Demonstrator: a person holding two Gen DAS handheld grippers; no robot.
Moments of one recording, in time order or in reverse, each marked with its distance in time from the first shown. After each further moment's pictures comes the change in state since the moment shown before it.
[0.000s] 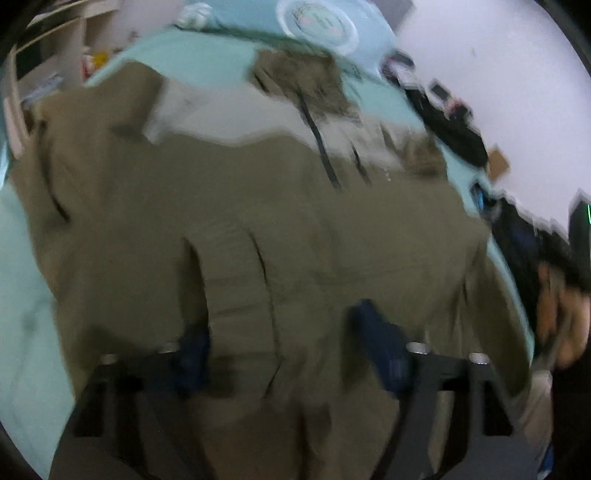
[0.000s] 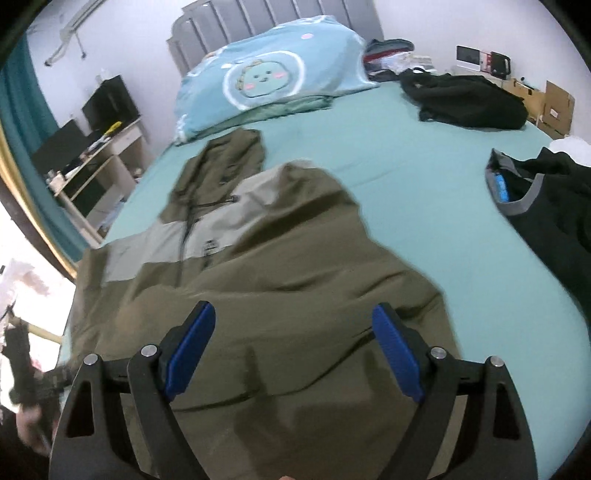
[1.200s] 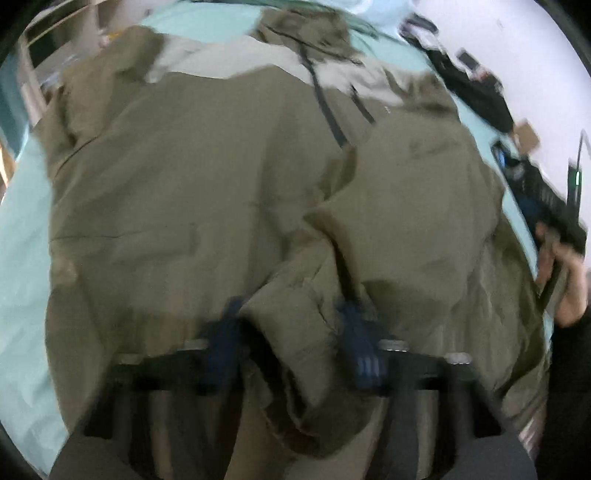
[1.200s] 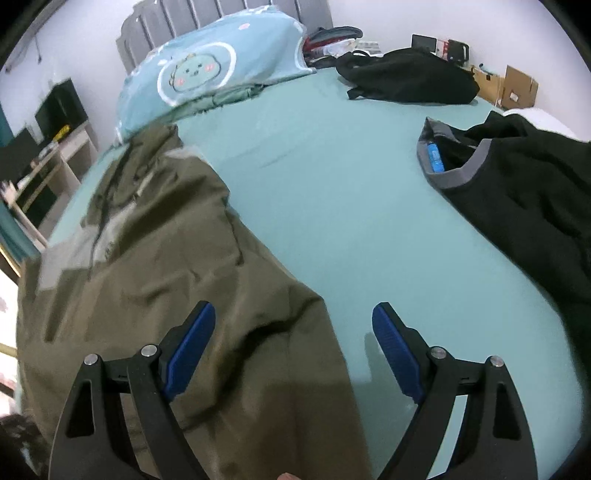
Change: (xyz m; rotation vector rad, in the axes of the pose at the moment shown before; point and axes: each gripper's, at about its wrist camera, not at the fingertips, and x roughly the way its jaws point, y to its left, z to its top) left arm 0.010 -0.047 -0.035 -0.017 0.119 0.146; right arm 0.026 -0.092 -0.007 0.068 0.012 -0.139
